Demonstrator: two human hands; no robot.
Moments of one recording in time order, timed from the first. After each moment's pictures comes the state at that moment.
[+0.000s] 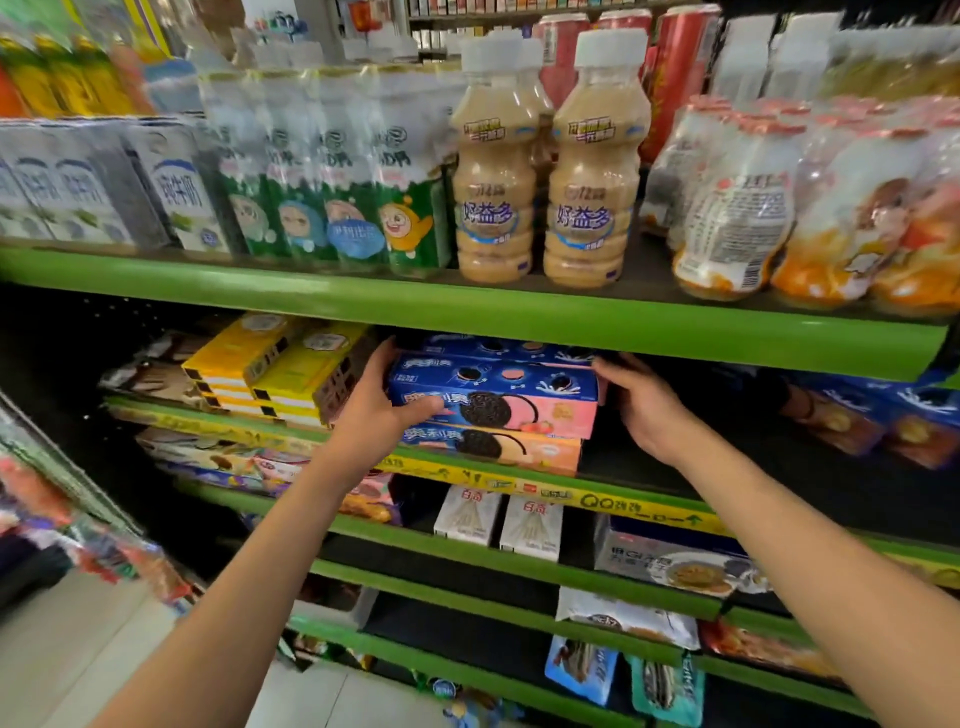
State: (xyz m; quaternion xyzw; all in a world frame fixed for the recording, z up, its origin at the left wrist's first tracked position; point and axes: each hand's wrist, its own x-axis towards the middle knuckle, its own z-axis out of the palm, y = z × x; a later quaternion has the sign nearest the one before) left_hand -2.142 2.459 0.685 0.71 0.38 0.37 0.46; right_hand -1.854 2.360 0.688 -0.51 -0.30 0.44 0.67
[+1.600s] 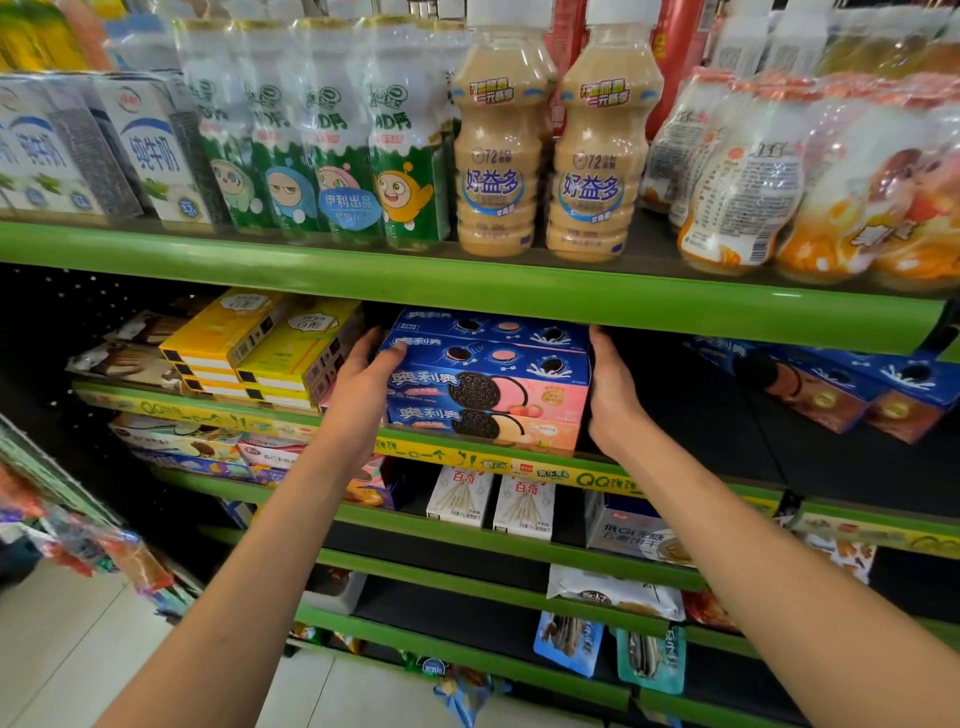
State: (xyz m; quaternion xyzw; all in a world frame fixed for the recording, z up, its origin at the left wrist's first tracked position) left_hand -2.132 2.459 0.683 0.52 0.40 0.46 0.60; right_hand -1.899 2.371 0.676 -0.57 -0.23 0.41 0.68
